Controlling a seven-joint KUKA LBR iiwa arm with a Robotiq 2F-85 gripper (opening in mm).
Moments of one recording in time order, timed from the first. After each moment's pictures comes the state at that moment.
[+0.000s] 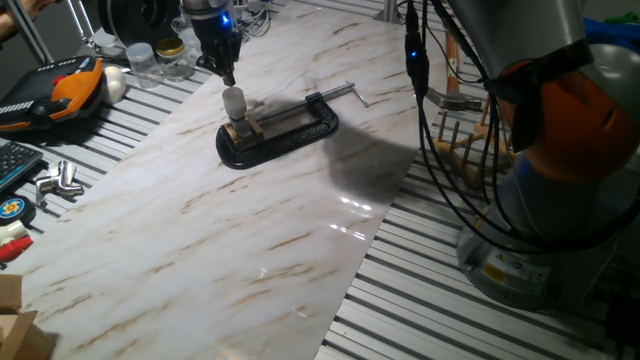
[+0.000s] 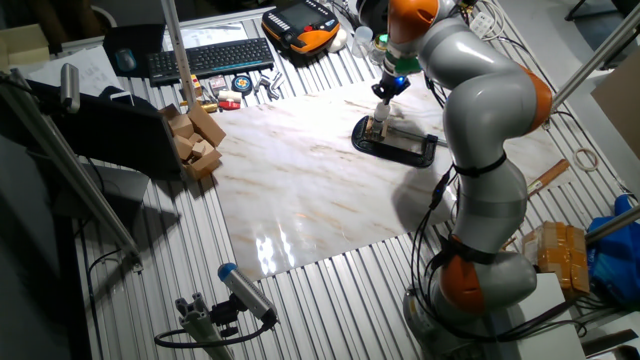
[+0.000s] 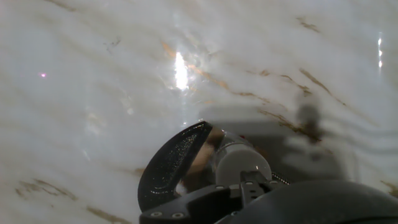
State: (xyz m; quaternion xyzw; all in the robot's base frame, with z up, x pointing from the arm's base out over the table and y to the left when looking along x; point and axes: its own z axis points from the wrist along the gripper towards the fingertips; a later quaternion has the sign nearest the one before) arm 0.656 -0.074 0.158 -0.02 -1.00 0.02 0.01
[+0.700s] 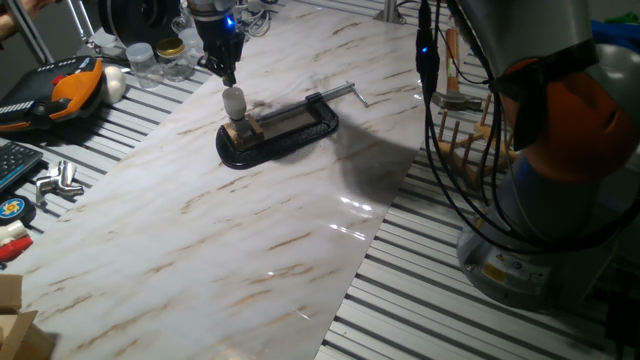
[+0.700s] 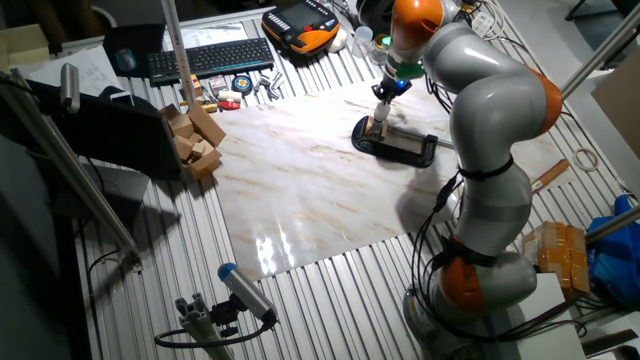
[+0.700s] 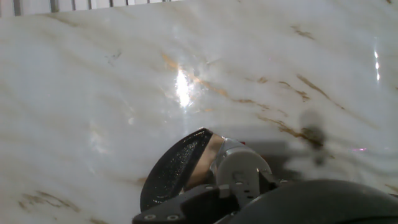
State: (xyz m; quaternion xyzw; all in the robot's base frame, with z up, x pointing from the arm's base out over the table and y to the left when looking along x) arm 0.655 -0.073 0.158 -0.04 -1.00 0.02 -0.02
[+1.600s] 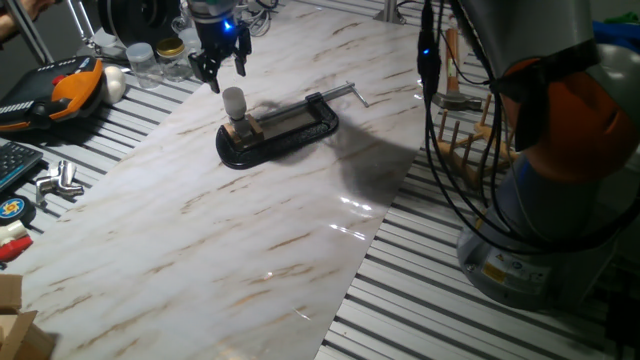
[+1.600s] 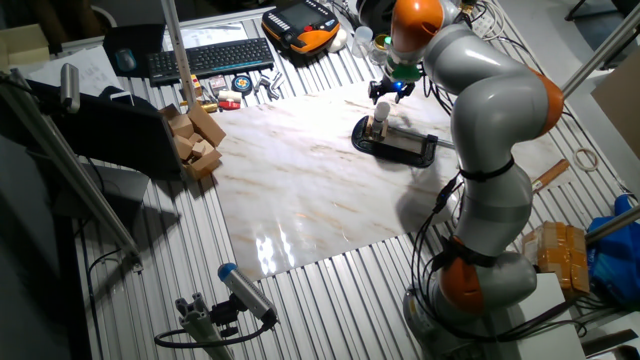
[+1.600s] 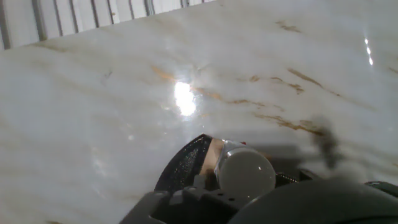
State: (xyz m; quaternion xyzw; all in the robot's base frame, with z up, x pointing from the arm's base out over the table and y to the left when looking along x) arm 0.654 -0.072 0.156 -0.14 -0.99 0.01 -0.01
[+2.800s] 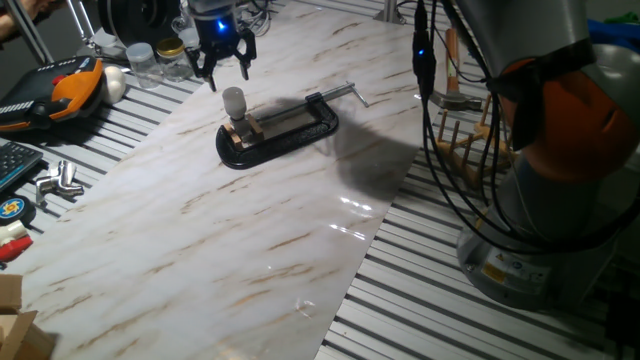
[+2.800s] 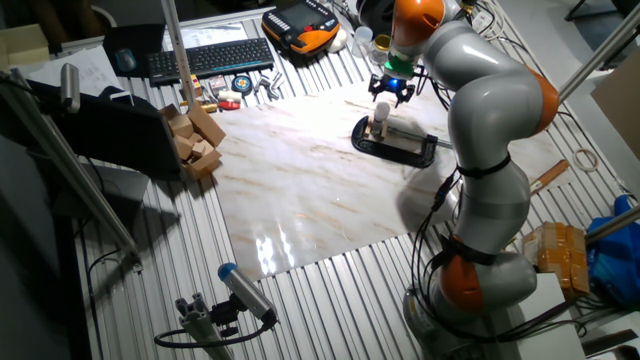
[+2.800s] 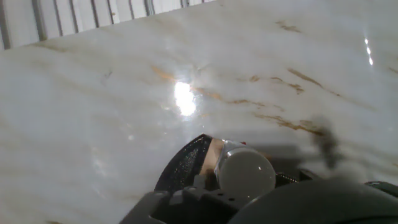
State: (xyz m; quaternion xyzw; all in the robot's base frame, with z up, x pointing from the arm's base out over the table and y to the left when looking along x) arm 0.653 -0.072 0.156 -0.34 -0.94 0.00 0.01
